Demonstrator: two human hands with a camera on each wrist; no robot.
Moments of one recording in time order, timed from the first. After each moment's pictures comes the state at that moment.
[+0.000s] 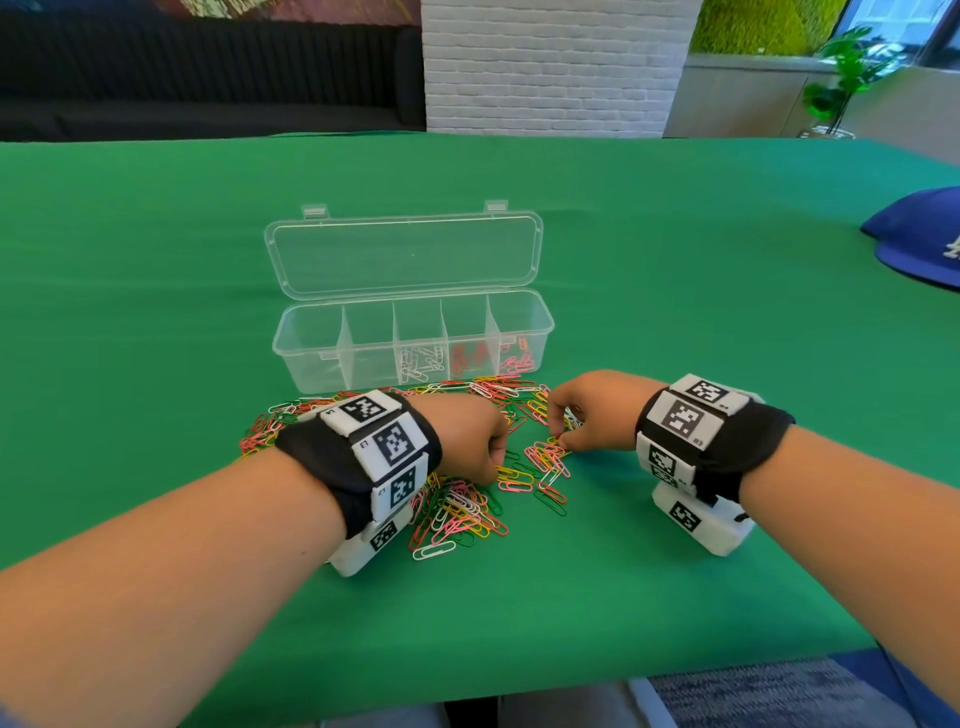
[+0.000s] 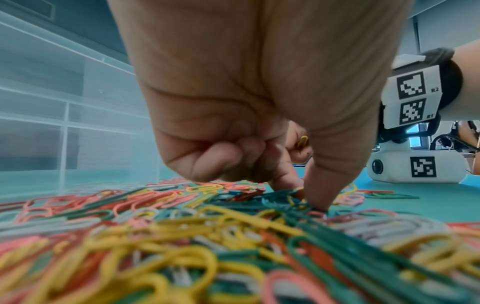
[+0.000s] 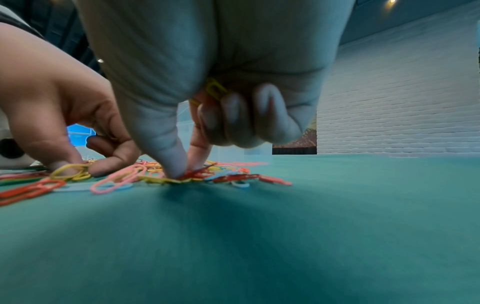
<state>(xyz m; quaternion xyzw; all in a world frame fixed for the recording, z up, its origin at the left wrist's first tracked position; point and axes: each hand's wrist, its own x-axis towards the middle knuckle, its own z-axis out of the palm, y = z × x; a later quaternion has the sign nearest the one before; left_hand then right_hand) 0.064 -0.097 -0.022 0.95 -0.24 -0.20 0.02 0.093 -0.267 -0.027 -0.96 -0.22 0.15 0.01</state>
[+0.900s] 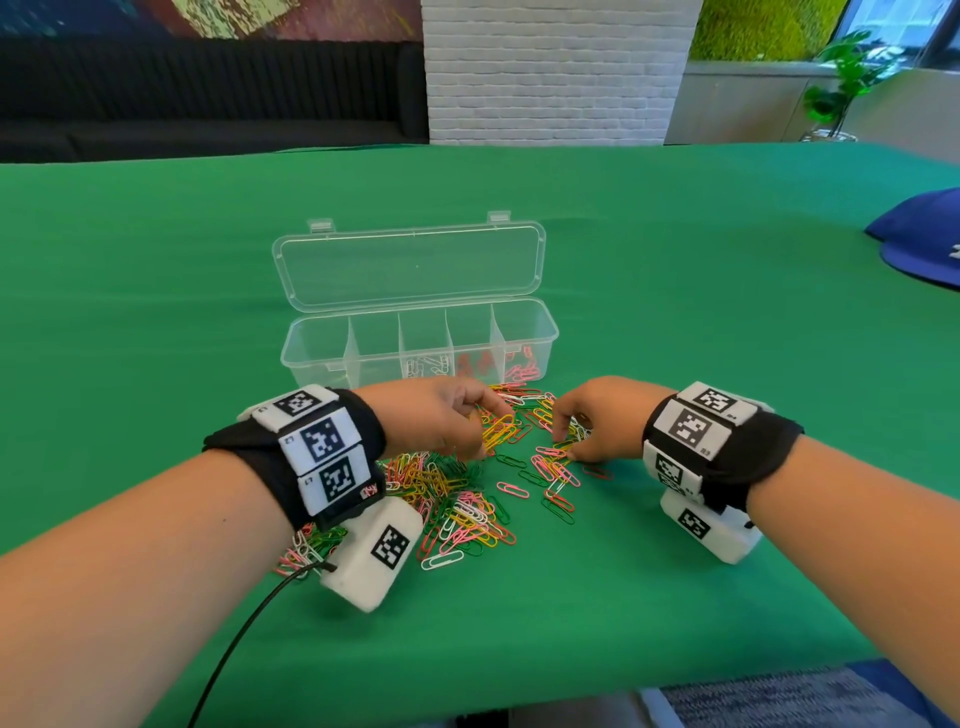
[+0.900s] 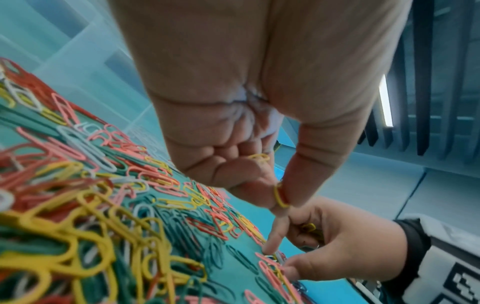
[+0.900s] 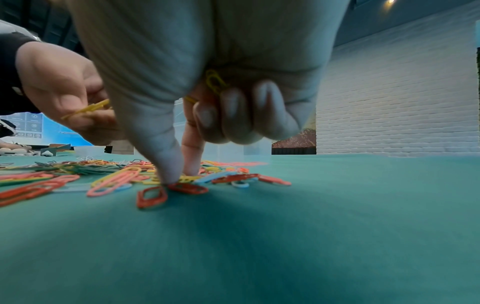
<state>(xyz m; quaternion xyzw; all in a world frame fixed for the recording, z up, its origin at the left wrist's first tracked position) 0.066 -0.062 -0.014 0.85 -0.12 -0.29 0.42 0.093 -0.266 -0.029 -0.96 -0.22 0.14 0.00</state>
